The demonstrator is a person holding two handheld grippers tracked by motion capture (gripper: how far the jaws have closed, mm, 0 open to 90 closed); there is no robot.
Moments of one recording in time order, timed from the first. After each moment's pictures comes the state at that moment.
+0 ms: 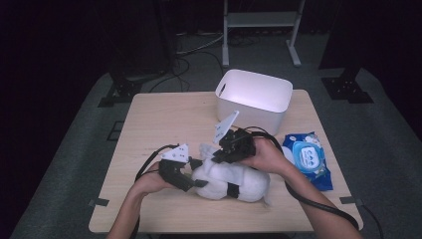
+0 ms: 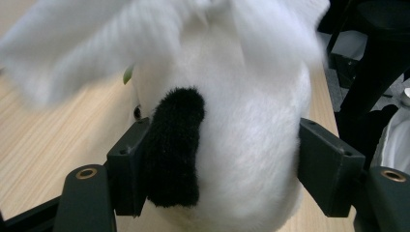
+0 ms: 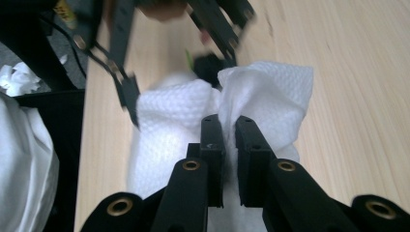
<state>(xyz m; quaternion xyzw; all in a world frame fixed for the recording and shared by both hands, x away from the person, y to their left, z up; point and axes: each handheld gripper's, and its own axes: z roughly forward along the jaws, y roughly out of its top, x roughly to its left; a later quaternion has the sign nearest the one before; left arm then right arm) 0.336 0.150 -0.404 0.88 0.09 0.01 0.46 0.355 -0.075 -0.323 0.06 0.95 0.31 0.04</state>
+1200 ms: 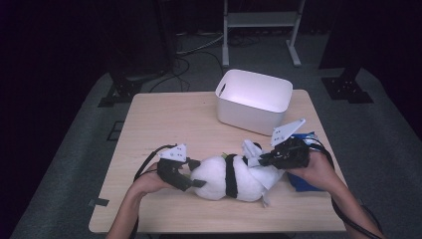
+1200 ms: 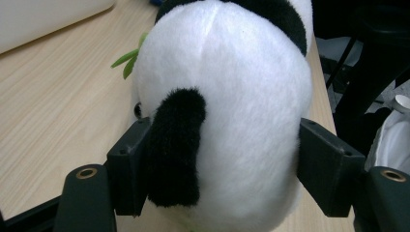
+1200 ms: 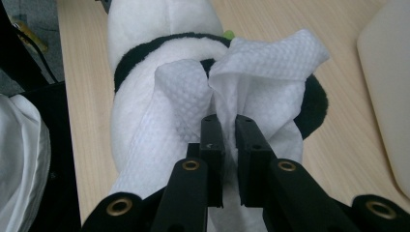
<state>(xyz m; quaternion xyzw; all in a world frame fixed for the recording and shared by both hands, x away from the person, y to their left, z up) 0.340 0.156 -0.410 0.88 0.10 0.00 0.46 0.330 -0.201 -0.337 0.17 0.92 0.34 0.07</state>
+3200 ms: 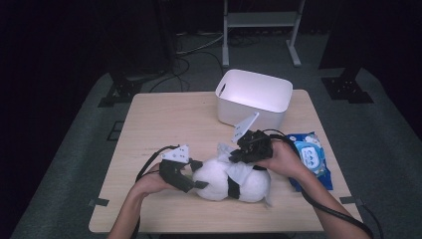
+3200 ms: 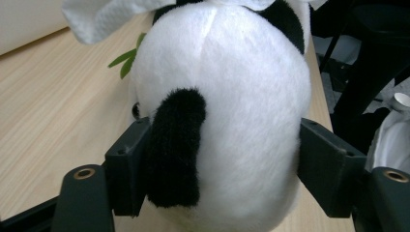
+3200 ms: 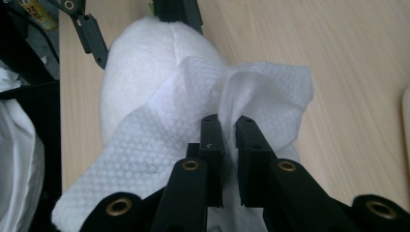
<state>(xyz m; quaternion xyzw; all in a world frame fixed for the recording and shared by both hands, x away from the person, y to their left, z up) 0.336 0.149 -0.409 0.88 0.10 0.00 0.46 0.356 -0.117 -0.336 0.12 0.95 0.30 0.05</state>
